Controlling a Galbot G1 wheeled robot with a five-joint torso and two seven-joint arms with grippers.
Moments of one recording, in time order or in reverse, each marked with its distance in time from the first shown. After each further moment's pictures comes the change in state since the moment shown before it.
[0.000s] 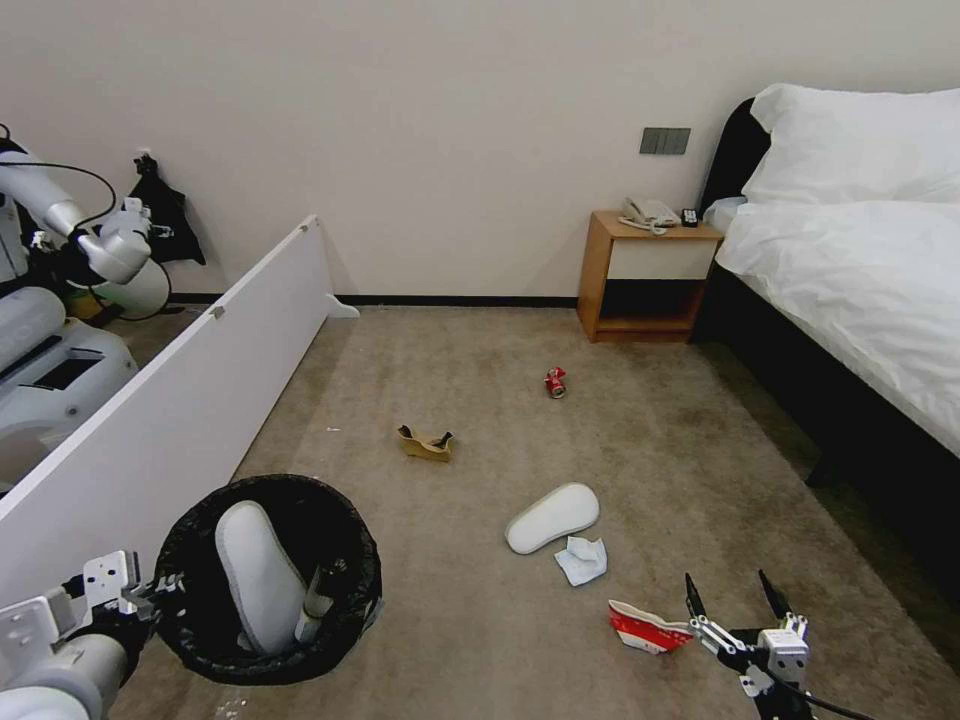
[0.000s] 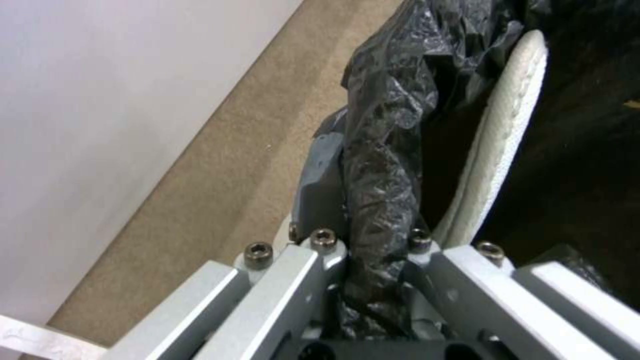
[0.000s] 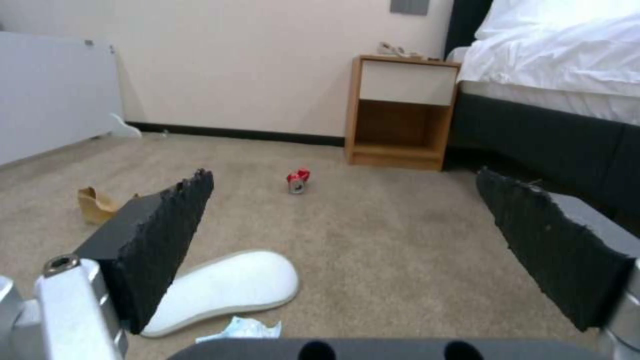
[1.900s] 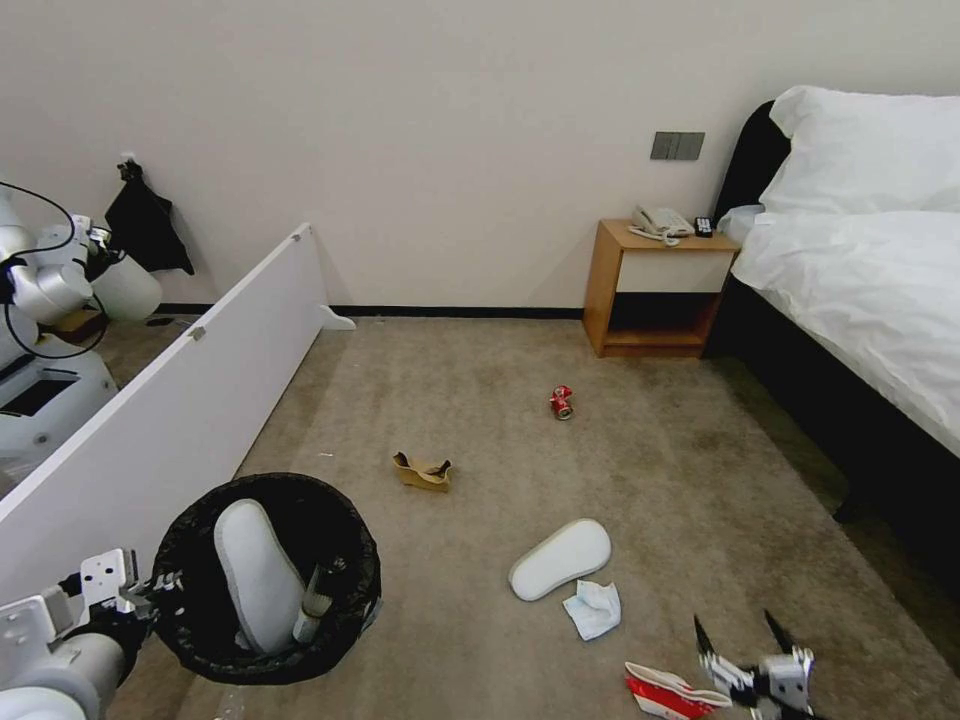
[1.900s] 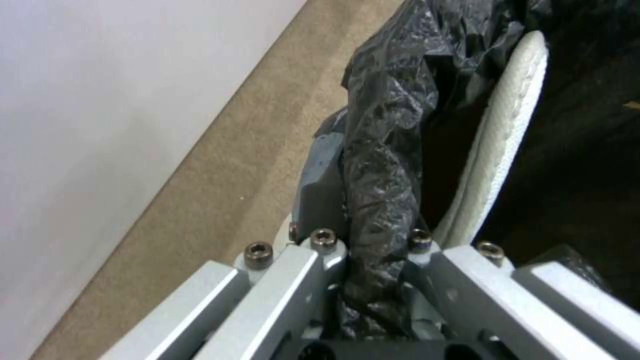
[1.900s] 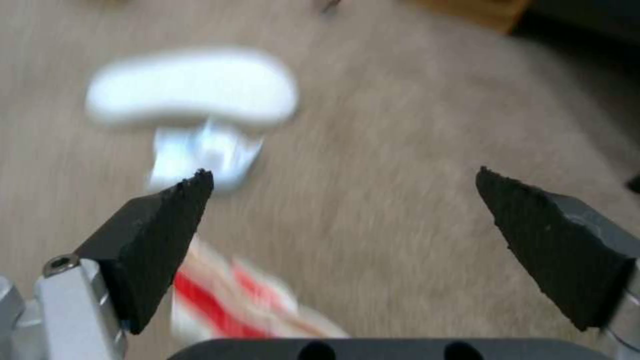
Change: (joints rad) left arm 0.003 0.012 -0.005 -0.011 -0.008 0.000 -0.008; right arm -0.066 -0.189 -0.015 -0.148 -0.112 -0.216 -0.058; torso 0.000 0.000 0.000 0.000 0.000
